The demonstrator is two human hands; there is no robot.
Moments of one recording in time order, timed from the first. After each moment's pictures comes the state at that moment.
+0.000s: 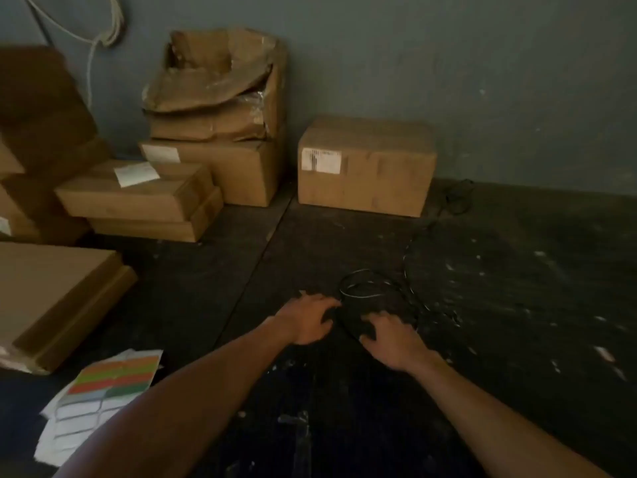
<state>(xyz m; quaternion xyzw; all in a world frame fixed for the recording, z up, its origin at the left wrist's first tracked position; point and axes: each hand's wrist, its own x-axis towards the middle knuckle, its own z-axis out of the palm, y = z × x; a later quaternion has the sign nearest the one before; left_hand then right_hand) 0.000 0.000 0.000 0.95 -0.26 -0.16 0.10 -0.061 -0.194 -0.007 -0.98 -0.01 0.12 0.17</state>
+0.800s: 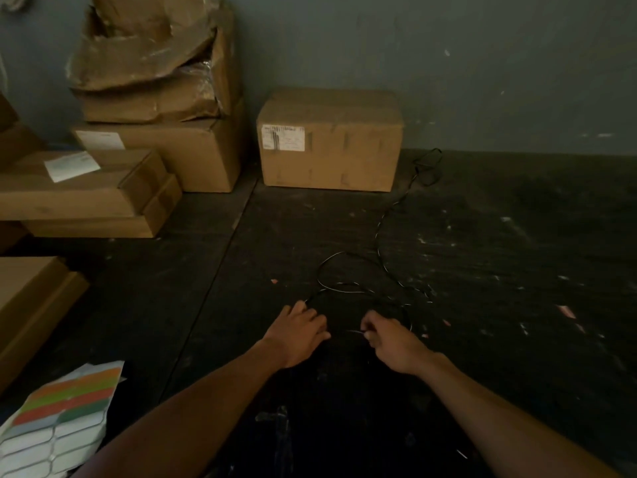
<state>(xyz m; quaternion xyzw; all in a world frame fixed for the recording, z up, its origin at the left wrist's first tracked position) -0.014 -0.023 -0.053 0.93 -0.35 -0.13 0.00 -0.075 -0.245 -0.036 -0.93 0.01 0.21 0.29</state>
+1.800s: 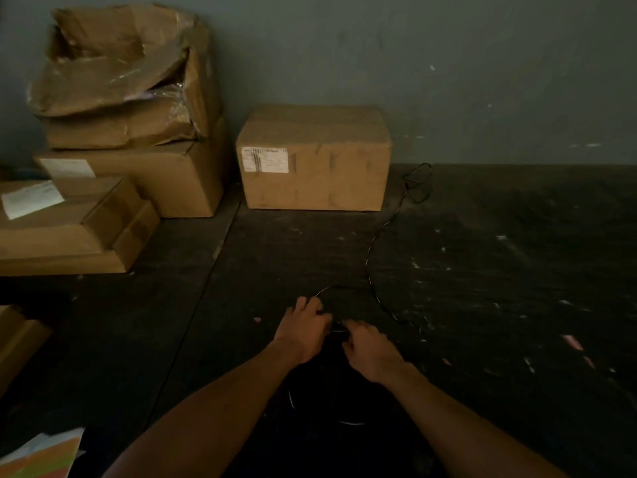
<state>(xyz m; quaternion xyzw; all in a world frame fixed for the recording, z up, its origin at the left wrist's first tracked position) 0.068 -0.082 -0.042 0.93 -0.34 -0.12 0.00 -0.006 -0.233 -0.033 -0.95 0.03 0.13 0.26</state>
